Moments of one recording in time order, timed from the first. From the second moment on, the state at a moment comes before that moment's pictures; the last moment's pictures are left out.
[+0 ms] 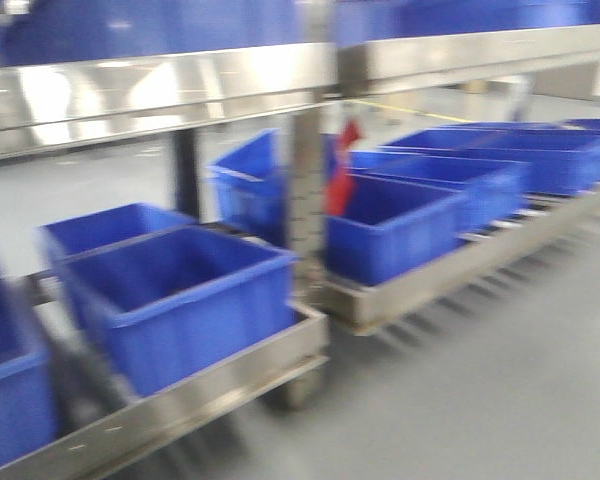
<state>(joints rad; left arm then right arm) -0.41 1.41 -1.77 0.33 1.06 -0.52 0.38 1.44 -1.78 -0.14 0.95 0.25</state>
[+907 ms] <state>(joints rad) -0.41 1.41 -1.77 0.33 1.06 -0.52 0.38 1.44 -1.78 -0.14 0.95 0.25</state>
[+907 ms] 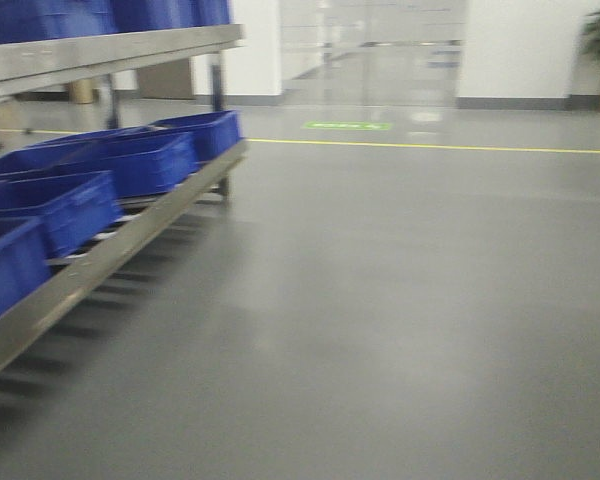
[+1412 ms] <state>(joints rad) -0.41 1.41 -1.77 0.33 1.06 -0.52 0.38 1.44 -1.78 -0.14 0.95 0.25</state>
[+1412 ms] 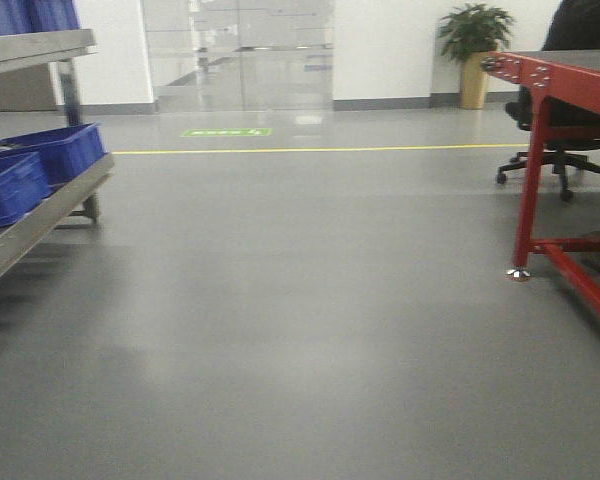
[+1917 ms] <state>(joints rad) -0.41 1.41 -1.77 0.33 1.06 -0.52 0.38 1.44 -1.78 -0.14 0.95 0.25</state>
